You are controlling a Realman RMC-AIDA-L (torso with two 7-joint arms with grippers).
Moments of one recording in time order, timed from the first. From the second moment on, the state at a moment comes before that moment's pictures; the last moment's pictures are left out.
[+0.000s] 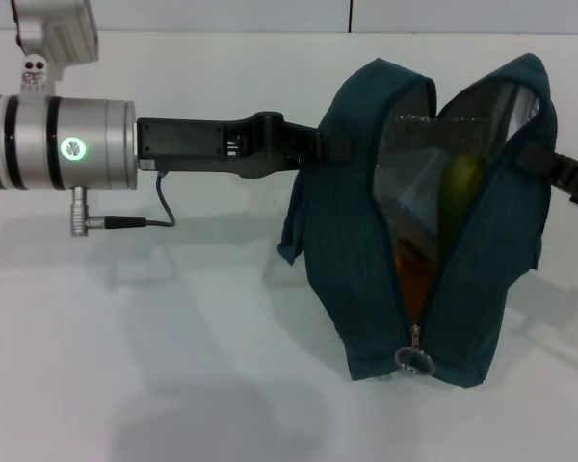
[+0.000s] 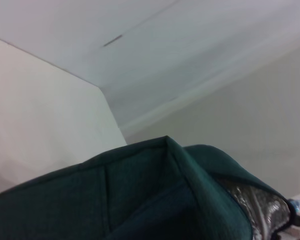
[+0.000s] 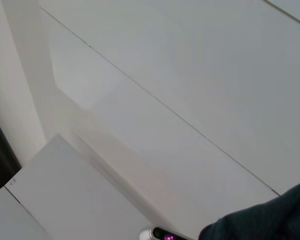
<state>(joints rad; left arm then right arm) -0.64 -2.09 0.84 0.70 1.82 1.67 -2.33 0.41 1.93 -1.58 -0.31 -0.68 -1.72 1.55</state>
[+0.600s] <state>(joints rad) -0.63 -2.09 0.84 0.66 1.83 1.63 -2.30 0.41 1.93 -1.58 -0.27 -0.68 -1.70 1.50</state>
